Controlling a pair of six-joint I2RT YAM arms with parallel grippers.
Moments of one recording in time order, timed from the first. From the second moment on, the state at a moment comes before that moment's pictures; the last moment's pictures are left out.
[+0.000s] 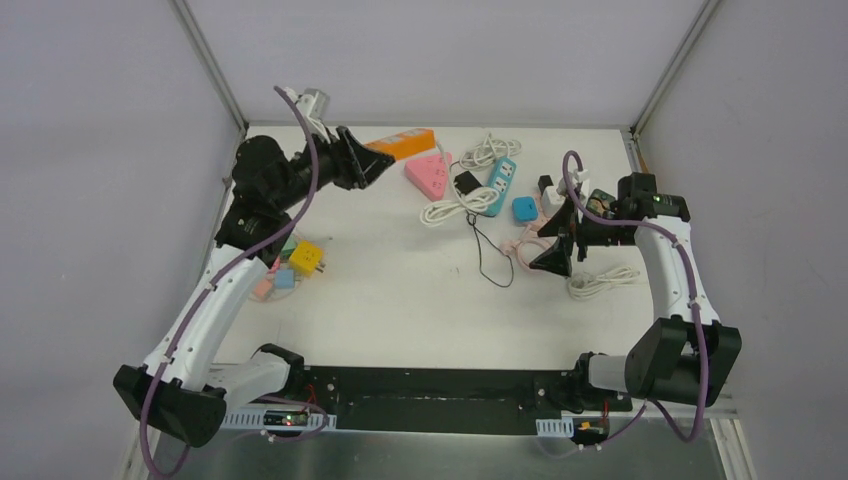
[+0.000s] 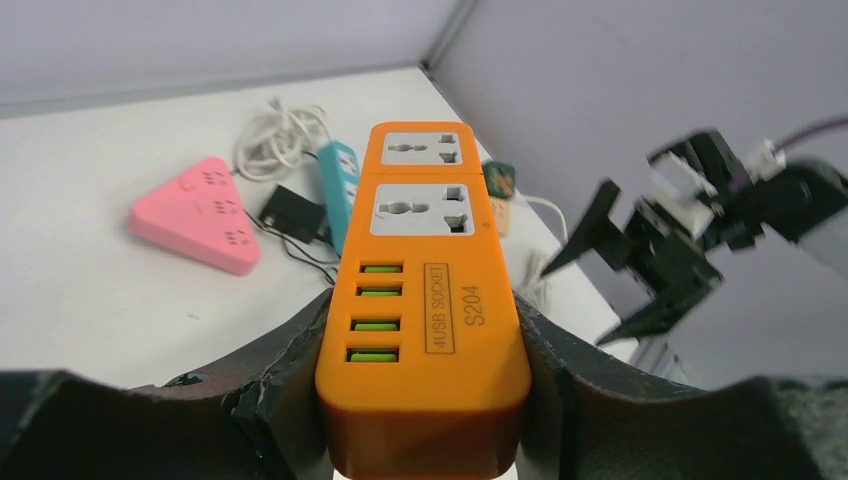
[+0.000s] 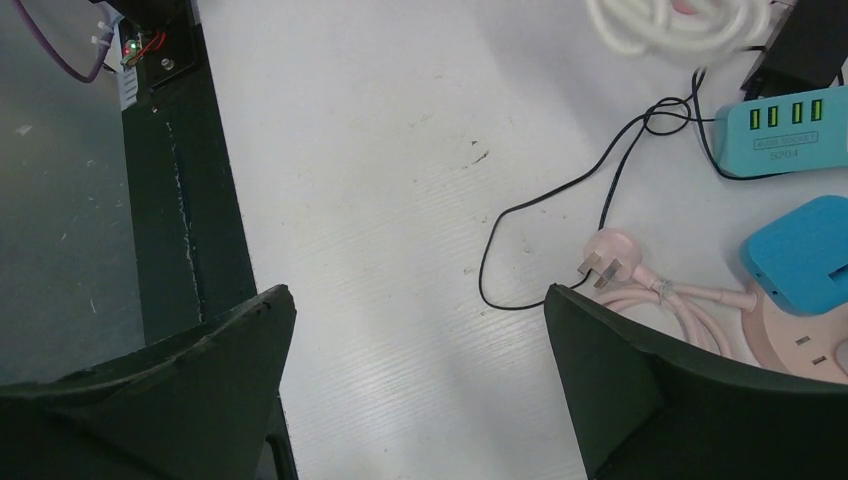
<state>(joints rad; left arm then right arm) -0.40 1.05 1.15 0.00 0.46 -0.53 -0.11 1.31 1.15 -1.25 -1.14 -1.12</state>
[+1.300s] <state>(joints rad) 0.14 1.53 0.99 -0.09 -0.21 -0.89 -0.15 1.29 1.15 -1.20 -1.13 -1.04</state>
